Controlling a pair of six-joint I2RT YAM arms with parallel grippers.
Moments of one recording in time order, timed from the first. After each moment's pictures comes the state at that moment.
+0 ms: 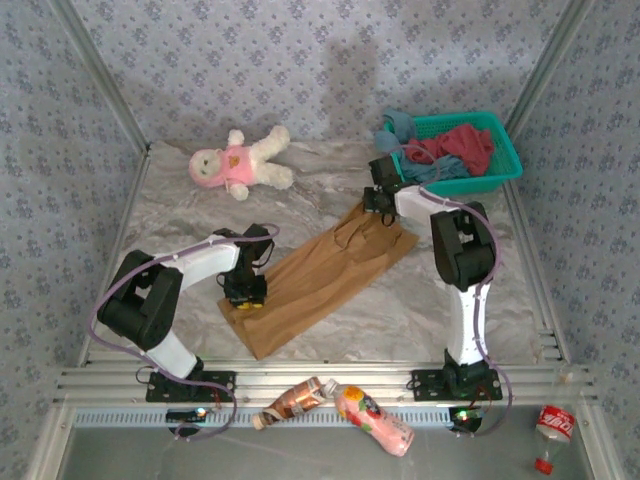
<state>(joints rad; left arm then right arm) -0.53 1.62 0.90 -0.93 0.07 -0.59 0.33 2.08 1.44 -0.28 0.12 0.36</state>
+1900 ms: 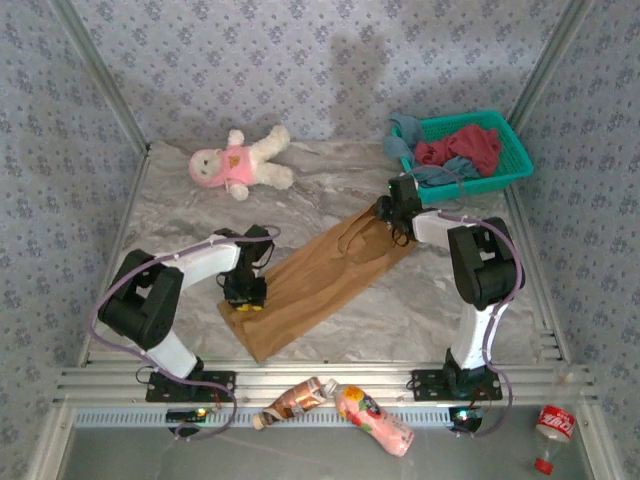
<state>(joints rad) -0.53 1.62 0.90 -0.96 0.09 -0.55 0.29 1.89 1.08 0.05 0.09 0.51</state>
